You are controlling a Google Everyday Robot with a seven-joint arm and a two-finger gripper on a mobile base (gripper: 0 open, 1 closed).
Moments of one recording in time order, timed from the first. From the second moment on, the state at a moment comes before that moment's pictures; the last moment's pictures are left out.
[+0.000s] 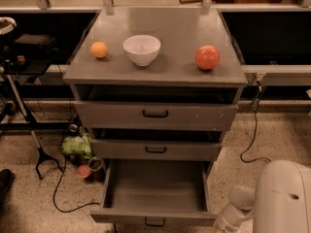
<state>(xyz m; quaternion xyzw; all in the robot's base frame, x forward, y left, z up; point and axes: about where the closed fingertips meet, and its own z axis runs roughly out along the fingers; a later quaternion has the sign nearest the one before) 0.370 -0.263 0.187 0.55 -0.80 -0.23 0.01</state>
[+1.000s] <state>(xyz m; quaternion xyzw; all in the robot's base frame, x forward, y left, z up) 0.392 -0.208 0.153 0.57 -0.78 -0.24 0.05</state>
